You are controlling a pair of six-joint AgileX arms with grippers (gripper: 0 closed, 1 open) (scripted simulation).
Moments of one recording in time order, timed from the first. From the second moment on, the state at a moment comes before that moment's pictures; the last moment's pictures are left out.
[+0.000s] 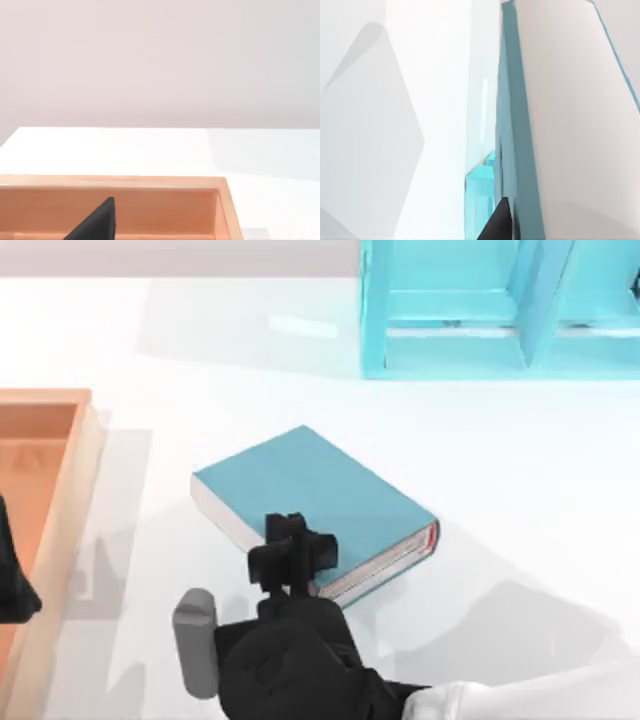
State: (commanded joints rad) left arm 0.00 0.00 0.00 0.00 0.00 0.00; right arm 1.26 1.87 0.84 0.56 0.96 -1.10
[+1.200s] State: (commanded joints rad) left arm 0.00 0.00 0.00 0.00 0.00 0.00; right arm 1.27 1.97 0.81 0.68 0.97 -1.10
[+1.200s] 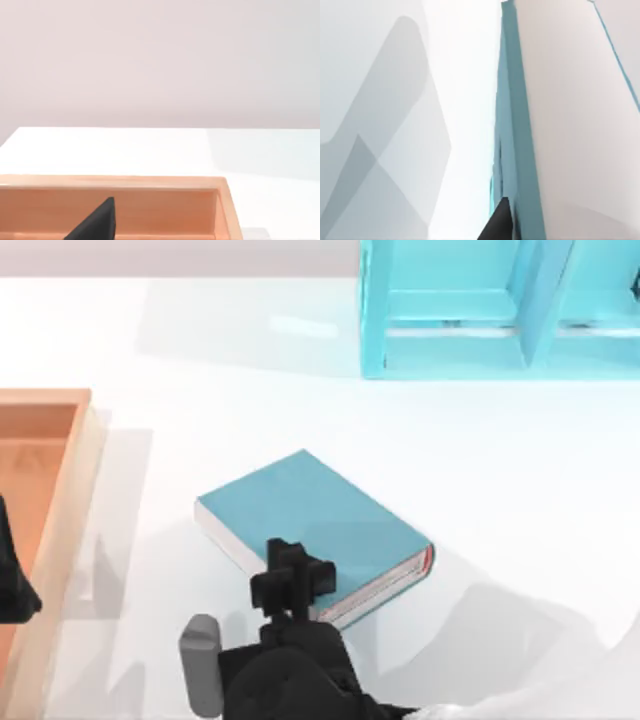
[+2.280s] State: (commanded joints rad) left arm 0.00 0.00 0.00 0.00 0.00 0.00; right arm 1.27 1.97 0.81 0.68 0.97 -1.10
